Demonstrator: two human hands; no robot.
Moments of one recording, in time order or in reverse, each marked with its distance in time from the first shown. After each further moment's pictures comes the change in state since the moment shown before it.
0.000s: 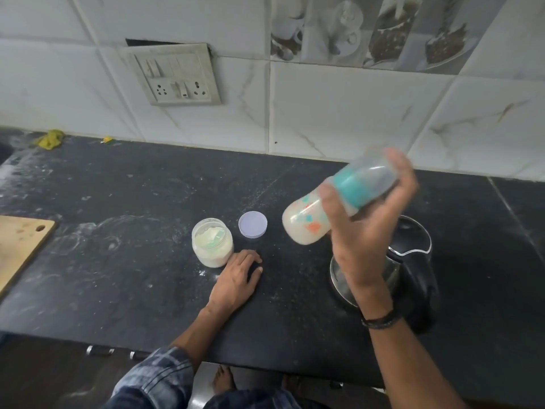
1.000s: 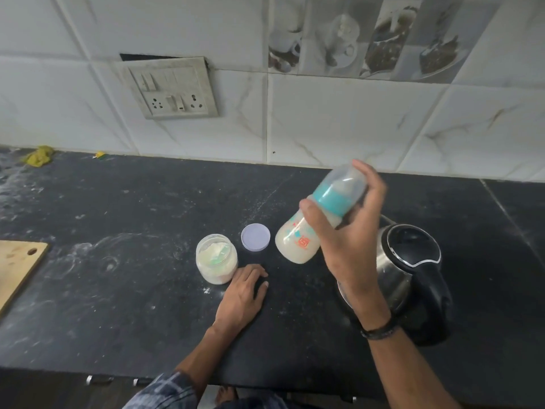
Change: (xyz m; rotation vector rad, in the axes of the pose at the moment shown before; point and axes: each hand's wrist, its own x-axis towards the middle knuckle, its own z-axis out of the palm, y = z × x) left_hand -0.002 -0.004 0.000 -0.028 -0.017 -0.010; right_hand -0.003 0.010 0.026 -0.009 -0.062 0.190
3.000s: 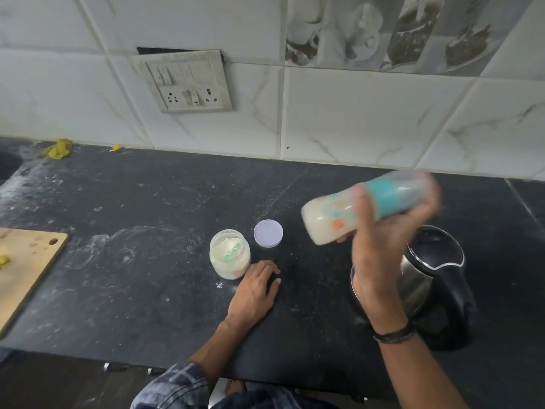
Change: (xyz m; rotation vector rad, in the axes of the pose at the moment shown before) left_hand 0.001 0.005 -0.002 -0.002 0.006 -0.003; right_hand 0.004 0.009 0.000 0.123 0.230 0.016
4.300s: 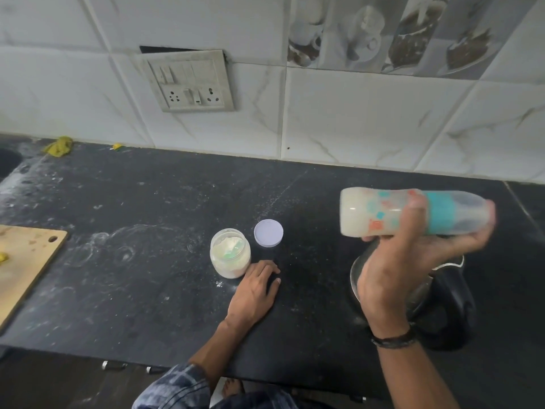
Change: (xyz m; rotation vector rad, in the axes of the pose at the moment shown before) left_hand 0.000 -0.001 0.002 -0.006 0.002 0.003; right_hand -0.011 -0.011 -0.002 0.085 0.312 -0.120
